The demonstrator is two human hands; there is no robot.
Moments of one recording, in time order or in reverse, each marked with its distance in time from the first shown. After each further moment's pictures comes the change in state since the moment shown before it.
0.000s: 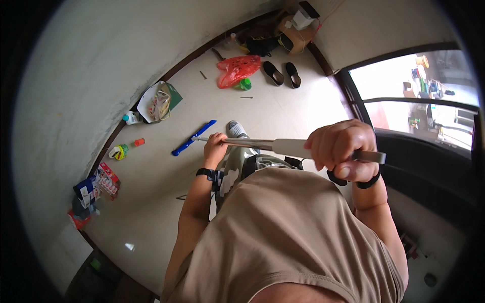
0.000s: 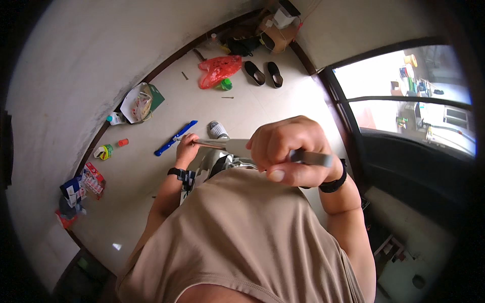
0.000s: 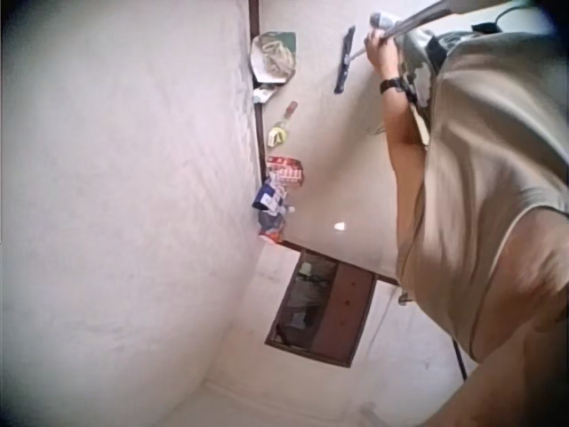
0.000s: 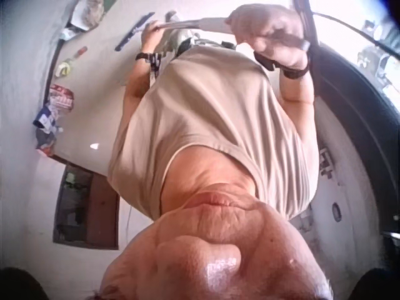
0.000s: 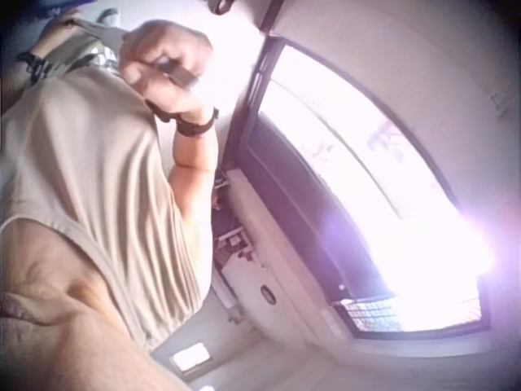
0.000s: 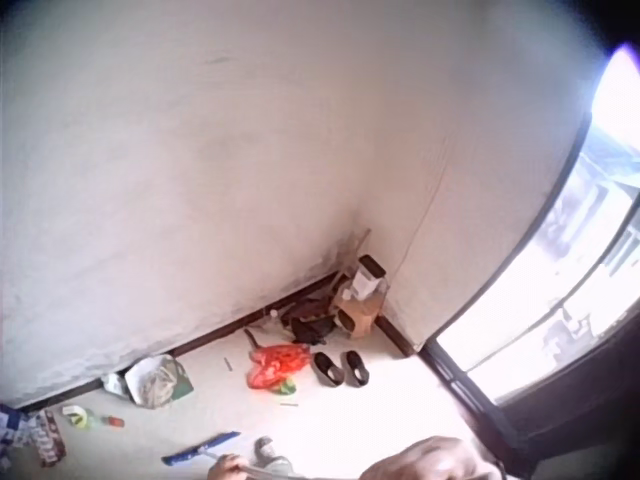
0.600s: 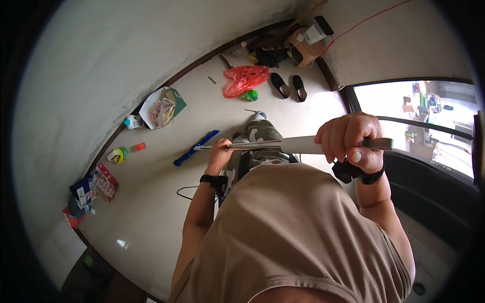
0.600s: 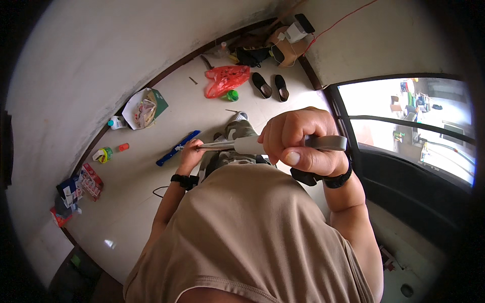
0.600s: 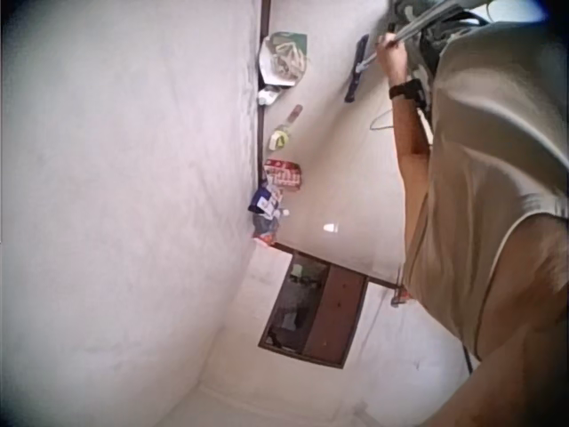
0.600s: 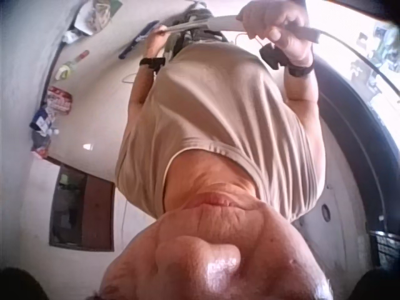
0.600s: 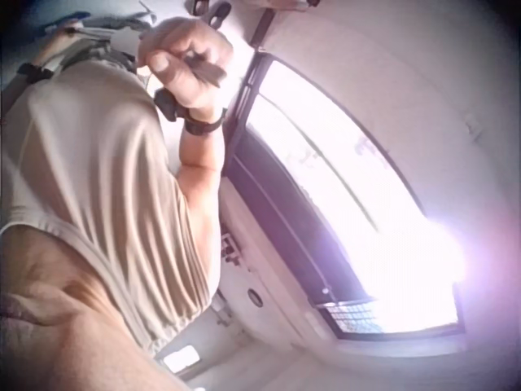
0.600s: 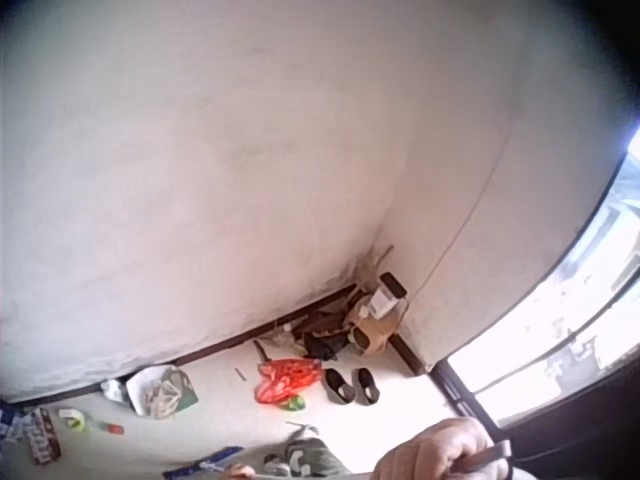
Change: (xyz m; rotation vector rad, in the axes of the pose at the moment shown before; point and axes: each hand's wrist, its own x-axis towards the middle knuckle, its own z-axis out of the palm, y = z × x) left_hand 0.056 -0.021 -0.016 -0.084 -0.022 0.000; right_hand 0.082 0.023 -0.036 0.092 0.099 0.069
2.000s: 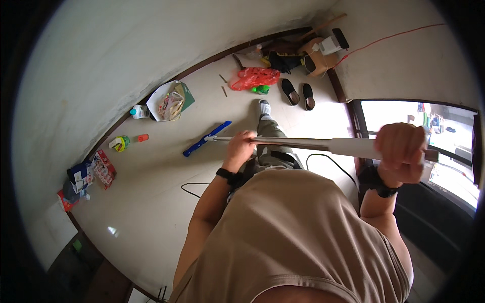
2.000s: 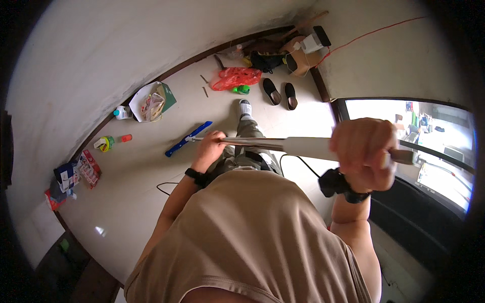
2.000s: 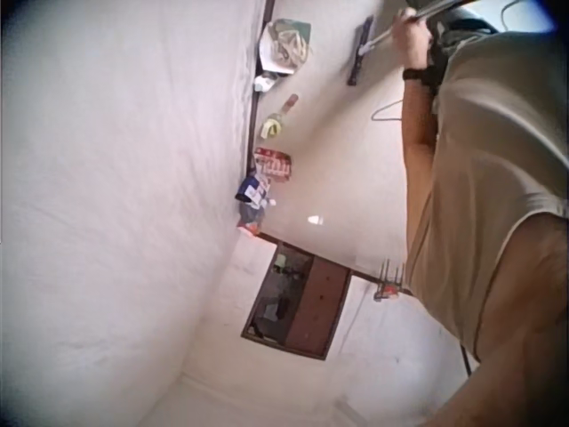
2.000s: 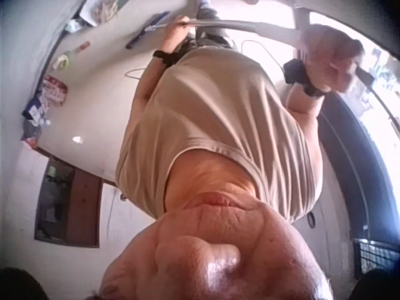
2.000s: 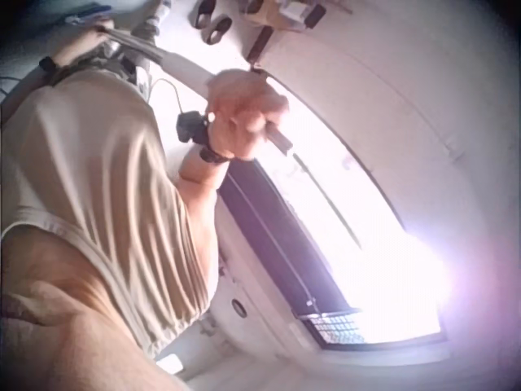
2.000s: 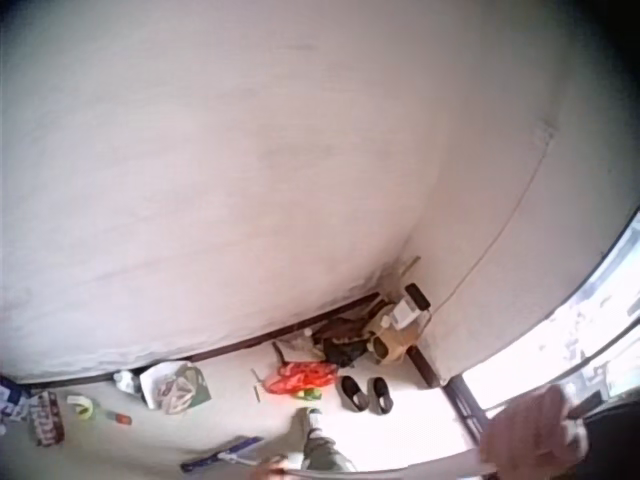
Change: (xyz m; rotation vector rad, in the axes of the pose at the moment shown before) left_hand 0.044 0.066 -0.011 -0.037 0.047 0.067; right_hand 0.016 -0.040 -0.014 -0.146 0.101 -0.326
